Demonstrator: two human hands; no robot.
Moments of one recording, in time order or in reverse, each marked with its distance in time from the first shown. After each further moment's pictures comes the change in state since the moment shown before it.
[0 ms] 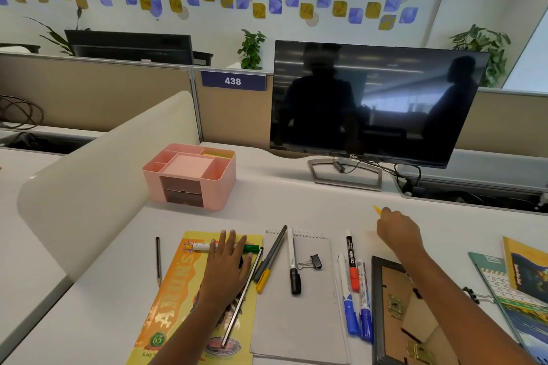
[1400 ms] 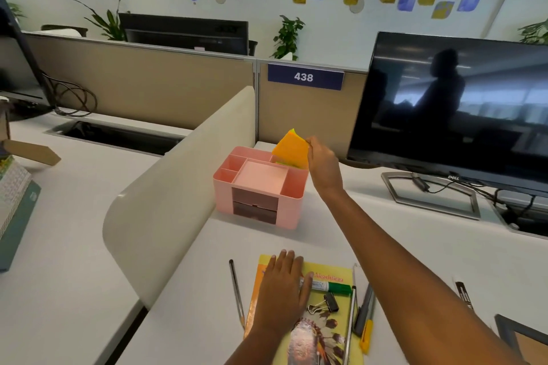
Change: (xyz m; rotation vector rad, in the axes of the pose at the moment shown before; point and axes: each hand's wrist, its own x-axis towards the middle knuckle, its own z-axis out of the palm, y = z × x) left_hand 0.027 -0.061 -0.016 -0.168 0.011 0.082; right_hand 0.066 -0.339 -0.051 0.674 0.265 -0.404
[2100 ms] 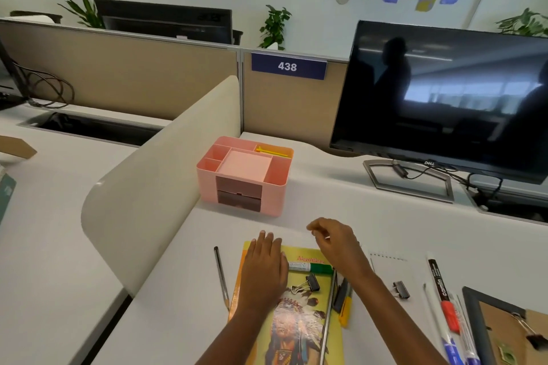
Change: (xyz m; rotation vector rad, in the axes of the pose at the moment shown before) left_hand 0.000 0.003 -0.001 0.069 0.127 -0.055; right_hand -0.150 0.059 -0.029 0.119 -0.300 0.116
